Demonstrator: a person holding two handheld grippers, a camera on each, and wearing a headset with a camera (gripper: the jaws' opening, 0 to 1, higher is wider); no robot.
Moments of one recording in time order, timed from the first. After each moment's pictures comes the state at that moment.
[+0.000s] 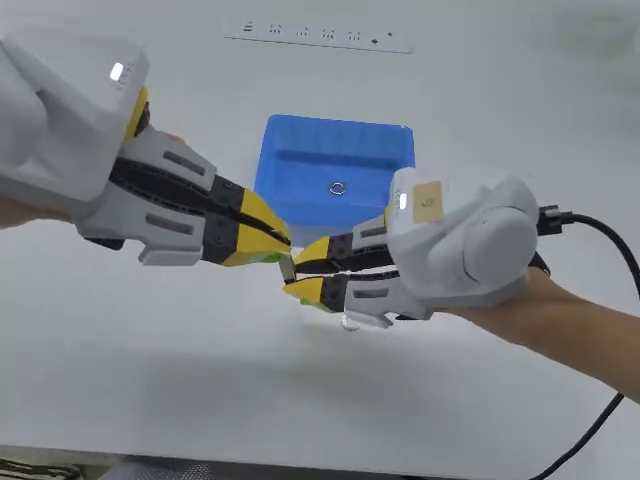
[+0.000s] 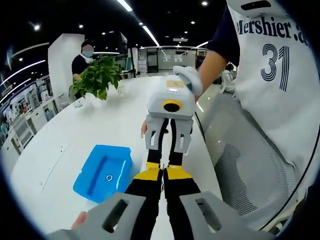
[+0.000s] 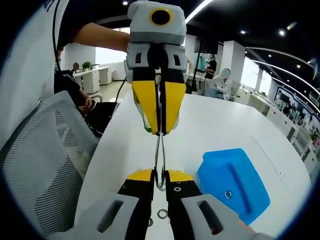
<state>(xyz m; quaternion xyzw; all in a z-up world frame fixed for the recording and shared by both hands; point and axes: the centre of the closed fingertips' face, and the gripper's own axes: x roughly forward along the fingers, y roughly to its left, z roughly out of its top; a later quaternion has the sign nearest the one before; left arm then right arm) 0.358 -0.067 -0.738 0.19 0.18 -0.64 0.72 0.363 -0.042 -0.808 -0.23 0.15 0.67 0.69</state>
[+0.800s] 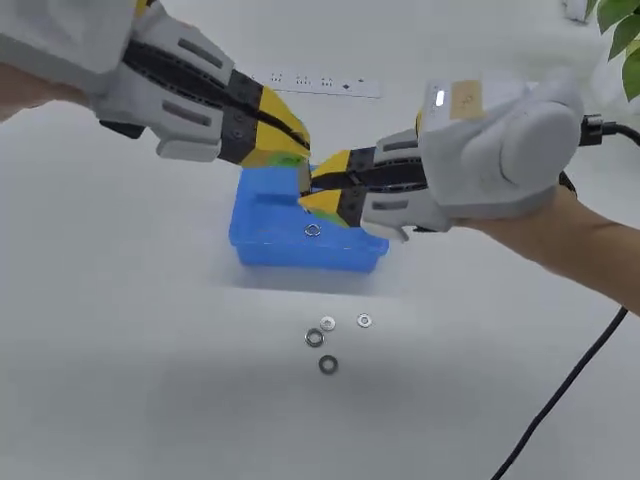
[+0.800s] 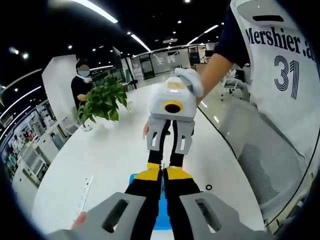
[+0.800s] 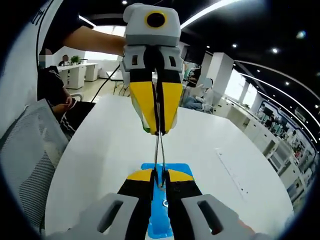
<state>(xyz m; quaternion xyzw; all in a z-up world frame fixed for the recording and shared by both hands) 0.448 -0.082 -0.689 0.26 0.11 -0.64 0.72 0.462 -0.059 -0.751 -0.27 0.09 0.62 0.73</state>
